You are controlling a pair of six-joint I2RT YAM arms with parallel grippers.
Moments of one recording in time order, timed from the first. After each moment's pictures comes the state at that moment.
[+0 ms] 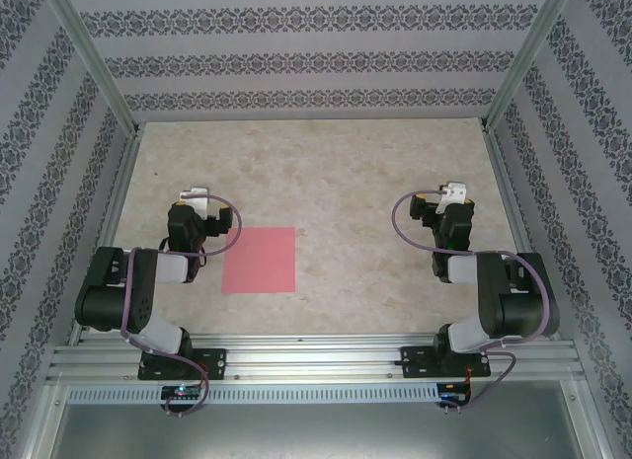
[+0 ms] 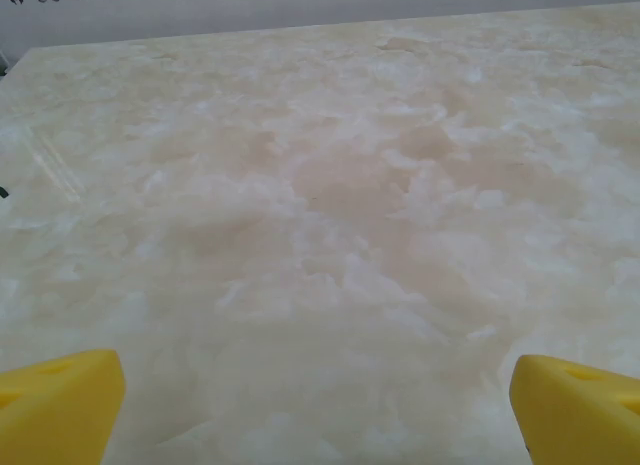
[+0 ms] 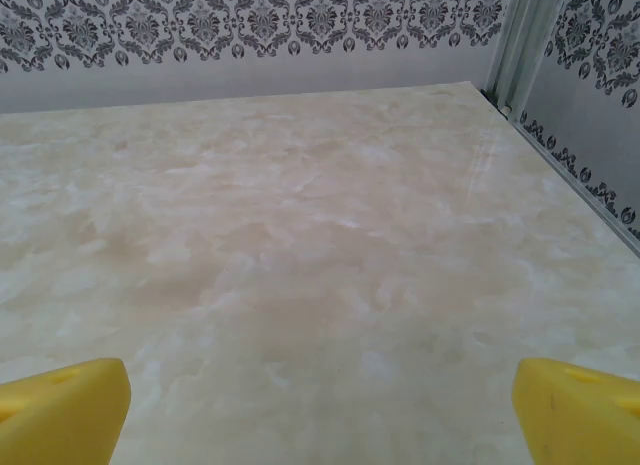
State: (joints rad) left arm -0.05 1.55 0.40 0.77 -0.01 0.02; right arm -0.02 1.49 0.36 0.84 0.10 0.01
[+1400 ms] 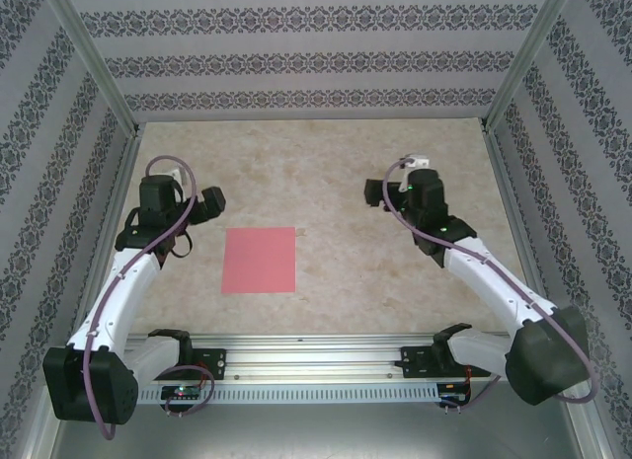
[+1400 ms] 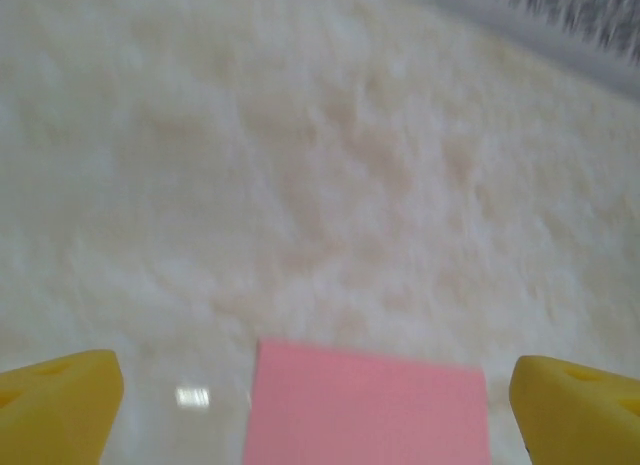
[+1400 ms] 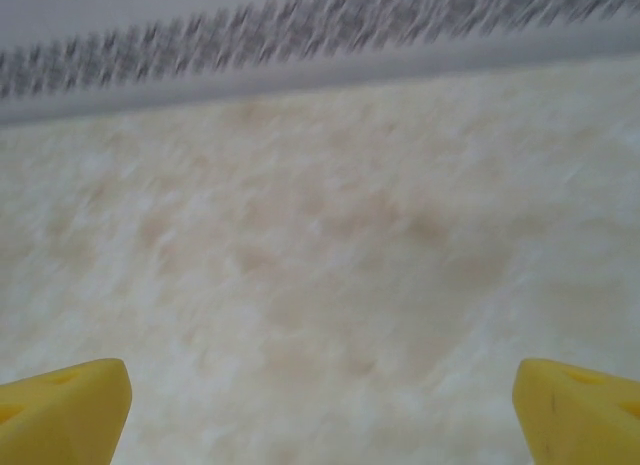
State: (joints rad) left arm -0.05 1.05 0.83 -0.49 0.15 -0.44; right arm 0.41 1.18 0.81 -0.15 0.13 0.30
